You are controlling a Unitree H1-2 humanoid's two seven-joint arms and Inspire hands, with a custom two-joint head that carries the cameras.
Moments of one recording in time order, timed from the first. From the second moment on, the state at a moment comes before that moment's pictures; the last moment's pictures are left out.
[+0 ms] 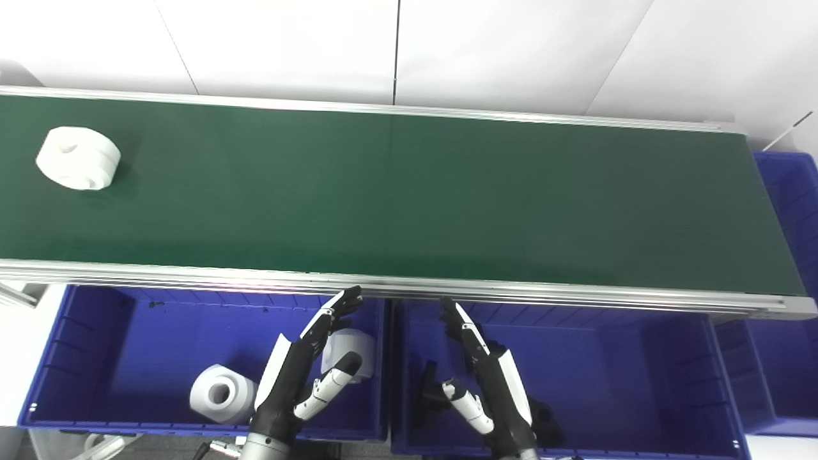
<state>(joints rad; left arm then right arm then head) 0.54 0.06 -0.31 -0.04 0.25 -0.42 -0.03 0.50 -0.09 0.48 0.05 -0.32 -0.43 -0.25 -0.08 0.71</state>
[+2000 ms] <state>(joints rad) 0.50 0.03 -0.37 0.09 0.37 -0.43 0.10 0.44 -0.16 0.52 0.15 -0.20 -0.45 -0.26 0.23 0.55</state>
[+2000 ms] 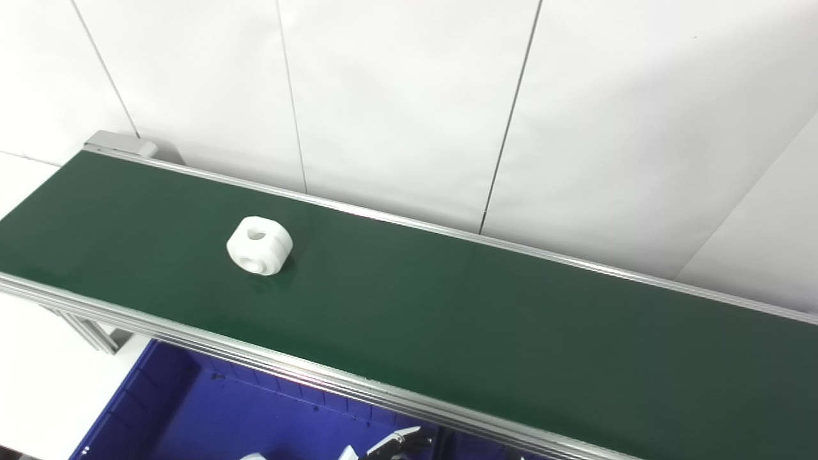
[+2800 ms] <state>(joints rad) 0.39 0.05 -0.44 -0.39 0.32 -0.37 0.03 0.43 -0.16 0.52 0.15 -0.25 -0.45 -0.27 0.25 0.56</state>
